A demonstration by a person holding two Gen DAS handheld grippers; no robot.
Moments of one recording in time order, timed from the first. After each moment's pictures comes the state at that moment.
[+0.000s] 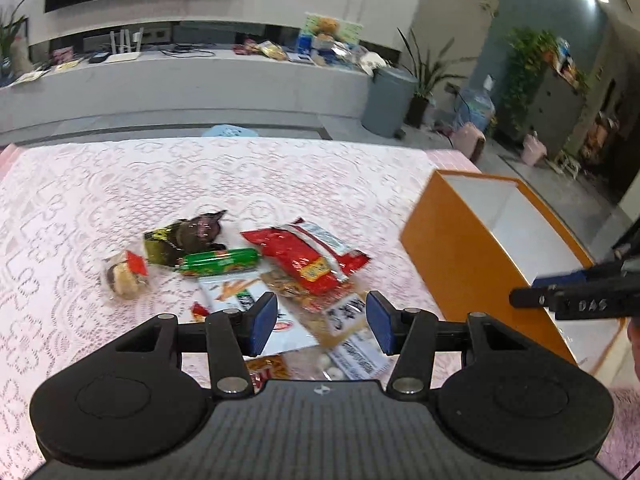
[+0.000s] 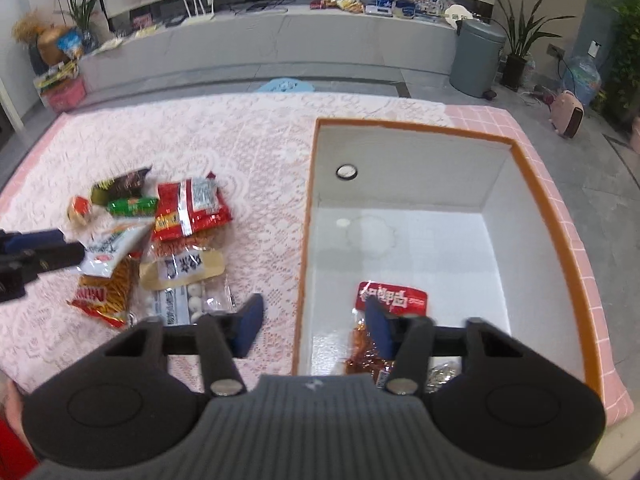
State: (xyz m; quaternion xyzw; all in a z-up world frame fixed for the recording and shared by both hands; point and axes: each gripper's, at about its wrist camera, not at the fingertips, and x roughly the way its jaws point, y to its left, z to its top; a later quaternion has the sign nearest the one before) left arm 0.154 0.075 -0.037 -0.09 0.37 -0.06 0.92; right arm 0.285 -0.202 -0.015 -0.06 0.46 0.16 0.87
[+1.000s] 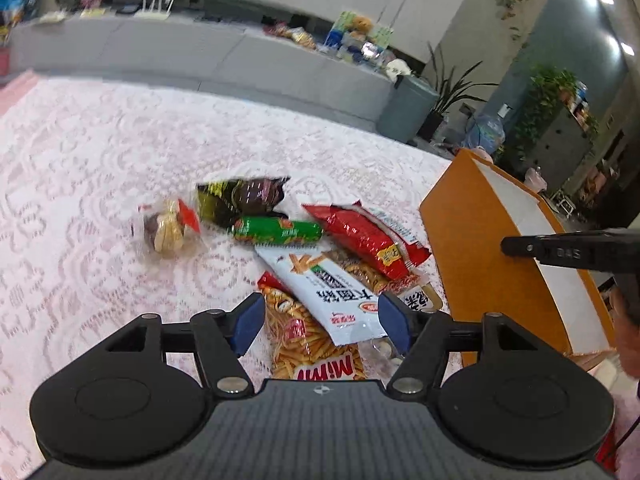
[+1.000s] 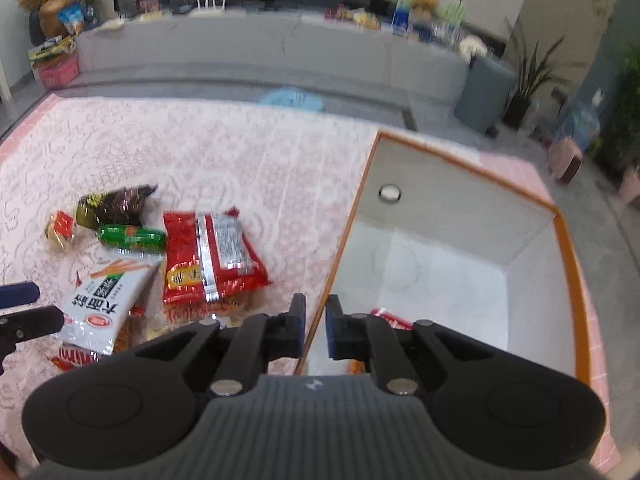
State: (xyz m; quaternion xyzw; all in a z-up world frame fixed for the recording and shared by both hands) left arm 0.156 0.147 -0.085 -0.18 0.39 -0.06 0.90; right arm 0.317 -0.112 -0.017 -0.13 0.41 0.15 0.89
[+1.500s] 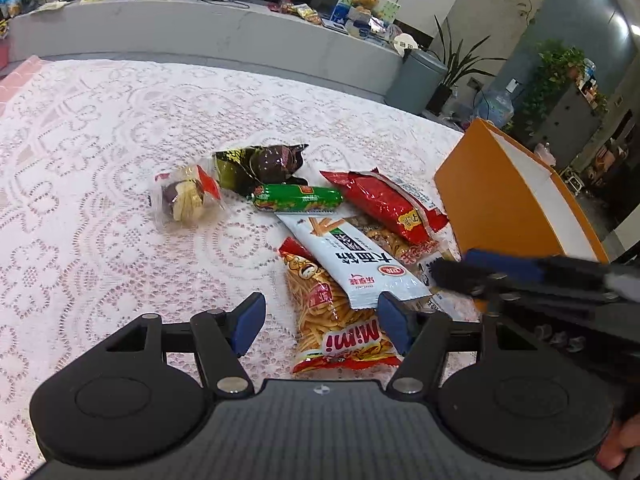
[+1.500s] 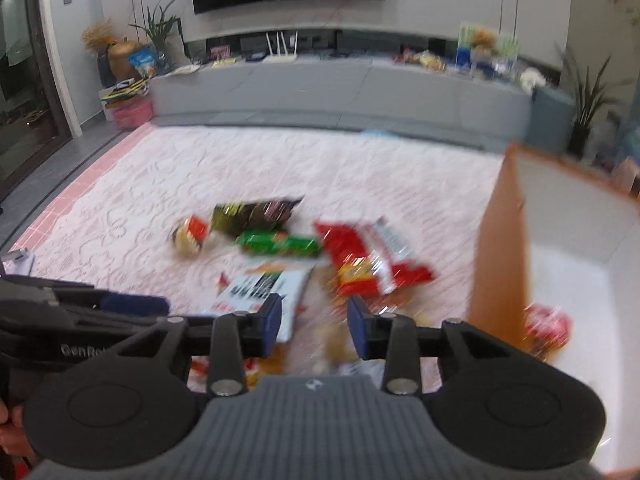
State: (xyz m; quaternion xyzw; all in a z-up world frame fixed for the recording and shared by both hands) left arm 0.147 0.152 -0.092 -0.16 0.42 -0.05 0.89; right arm 0.245 -0.052 -0.044 -0.05 0.37 0.26 0.89
